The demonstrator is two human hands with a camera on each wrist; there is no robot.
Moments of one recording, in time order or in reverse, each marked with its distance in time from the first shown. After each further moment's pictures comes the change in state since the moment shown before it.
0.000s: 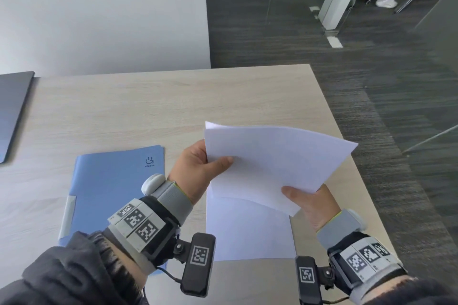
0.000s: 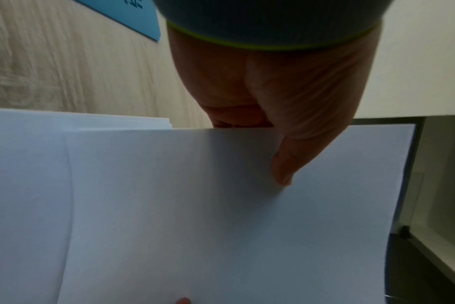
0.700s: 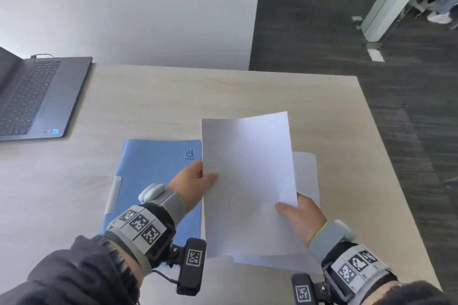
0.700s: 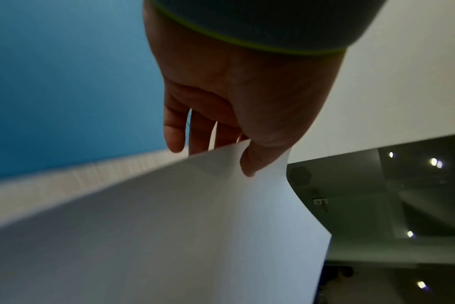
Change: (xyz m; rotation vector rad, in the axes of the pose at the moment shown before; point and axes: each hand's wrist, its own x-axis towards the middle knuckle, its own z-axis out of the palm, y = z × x) left_hand -0.036 -0.030 -0.114 0.530 0.192 -0.417; right_hand 0.009 0.031 0.091 -0.303 -0.208 0.148
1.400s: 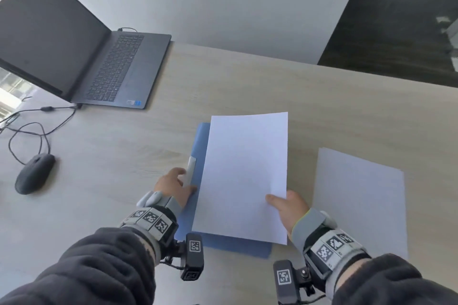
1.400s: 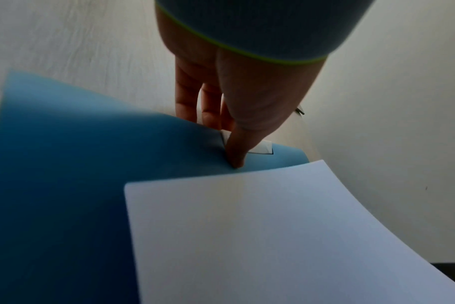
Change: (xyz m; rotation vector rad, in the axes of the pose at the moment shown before) left_hand -0.015 -0.159 -0.141 0.323 0.328 -0.439; right_hand 0.021 -0.024 0.191 -0.015 -0.156 0.114
